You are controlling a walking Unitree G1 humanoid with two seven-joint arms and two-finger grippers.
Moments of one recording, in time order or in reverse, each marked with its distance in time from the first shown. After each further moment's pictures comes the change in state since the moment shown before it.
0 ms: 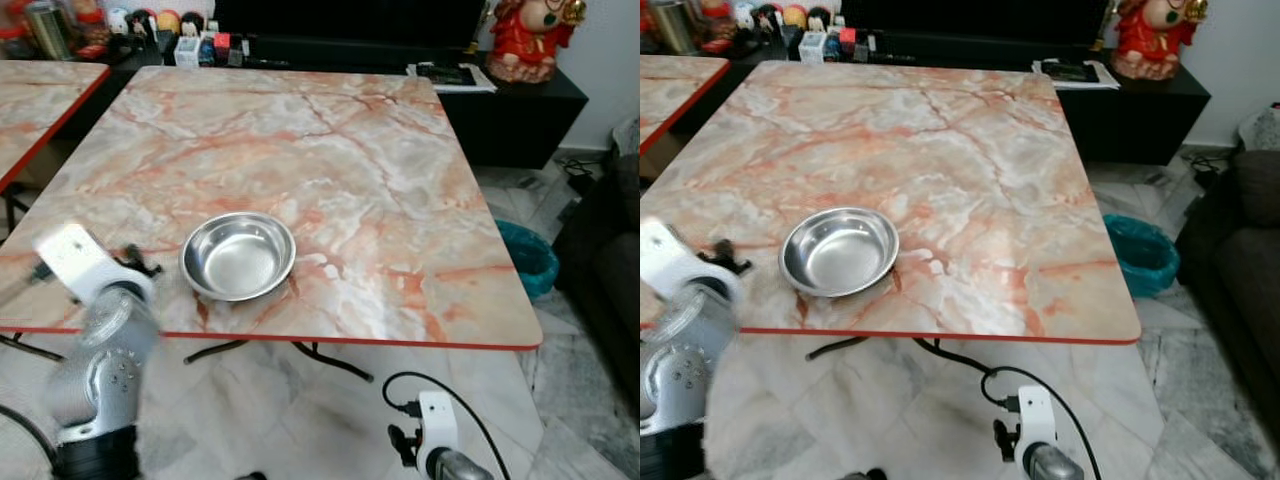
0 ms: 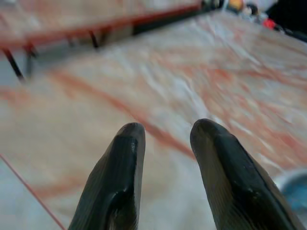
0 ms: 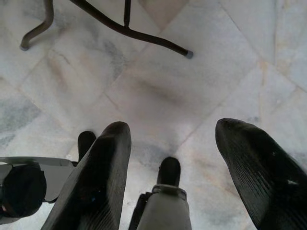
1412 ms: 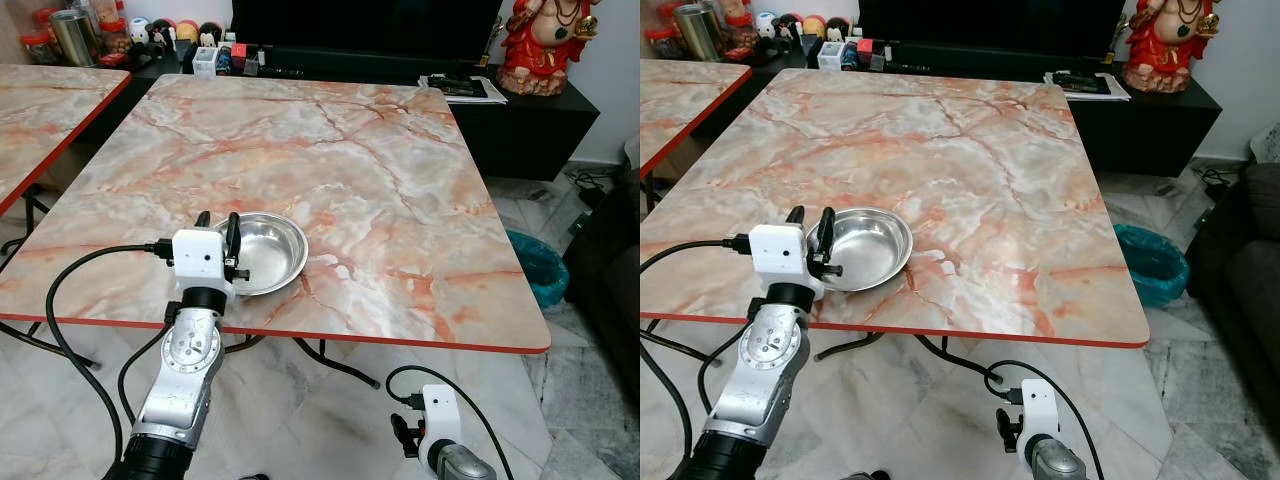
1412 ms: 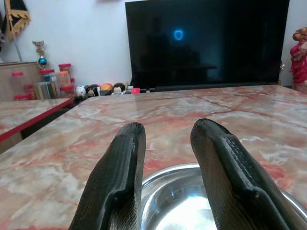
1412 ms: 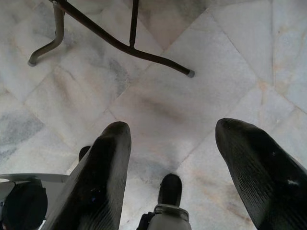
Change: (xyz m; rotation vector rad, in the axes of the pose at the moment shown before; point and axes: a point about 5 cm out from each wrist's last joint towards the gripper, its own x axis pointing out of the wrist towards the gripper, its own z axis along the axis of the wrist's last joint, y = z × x) left arm -0.031 -0.080 -0.046 0.193 -0.348 -0.596; right arm 0.000 -0.002 0.008 0.004 -0.058 -0.014
